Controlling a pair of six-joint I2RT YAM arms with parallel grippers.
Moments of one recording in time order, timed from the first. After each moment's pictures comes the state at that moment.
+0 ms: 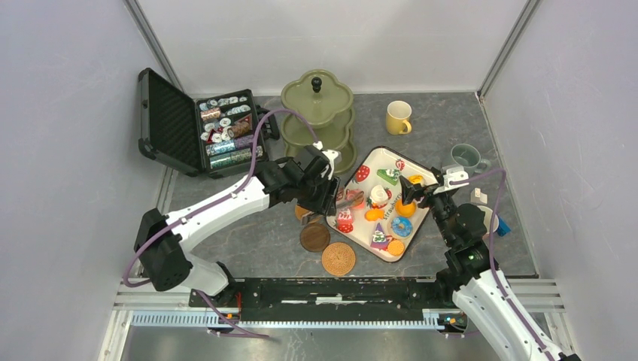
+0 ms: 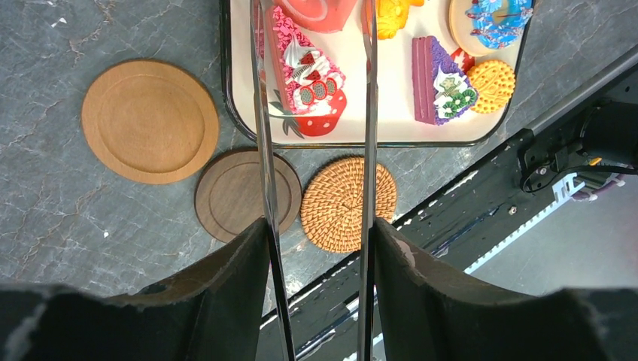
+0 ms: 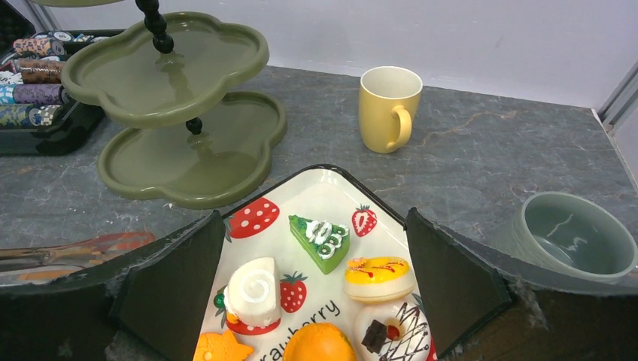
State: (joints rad) left arm -0.88 1.43 1.22 -0.74 0.09 -0.44; right arm 0.36 0.44 0.27 0.22 0.09 0.01
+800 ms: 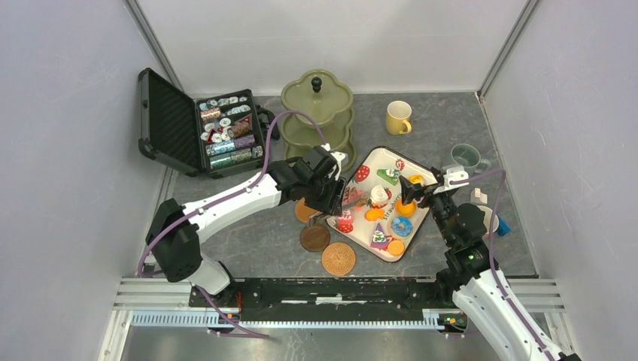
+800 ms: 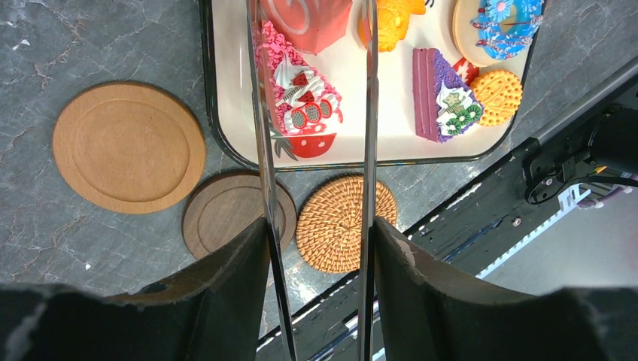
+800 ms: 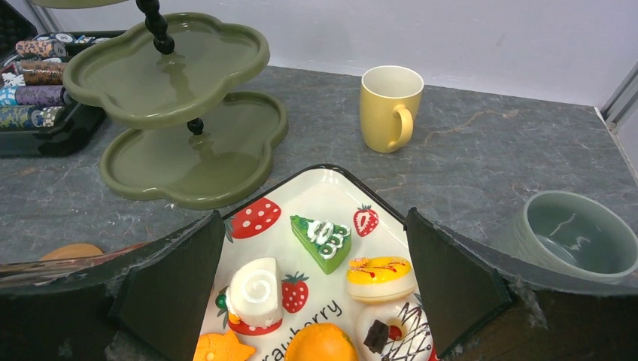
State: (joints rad) left arm -0.88 1.53 1.22 -0.67 0.12 -0.44; right arm 0.36 0.44 0.27 0.22 0.09 0.02
